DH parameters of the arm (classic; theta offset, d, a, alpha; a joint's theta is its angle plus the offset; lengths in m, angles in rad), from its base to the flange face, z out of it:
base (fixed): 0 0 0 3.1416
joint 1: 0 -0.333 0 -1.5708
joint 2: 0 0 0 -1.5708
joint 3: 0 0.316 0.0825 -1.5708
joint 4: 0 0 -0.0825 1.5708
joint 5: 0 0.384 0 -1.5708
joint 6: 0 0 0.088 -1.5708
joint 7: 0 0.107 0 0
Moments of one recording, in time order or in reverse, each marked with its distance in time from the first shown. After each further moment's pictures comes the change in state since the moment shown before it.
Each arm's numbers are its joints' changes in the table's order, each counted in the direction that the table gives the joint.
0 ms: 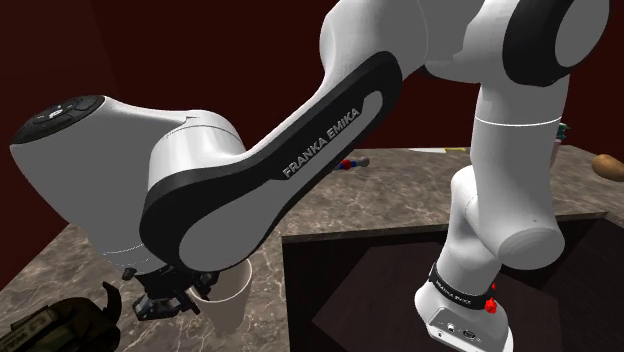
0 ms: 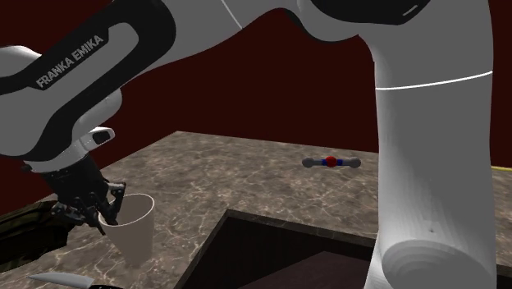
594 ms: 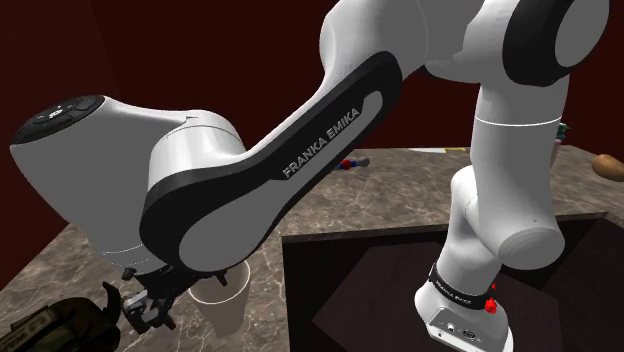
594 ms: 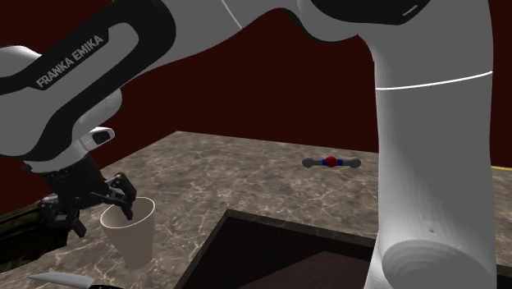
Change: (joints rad) arm 0.000 0.000 0.000 0.000 0.000 0.000 0.000
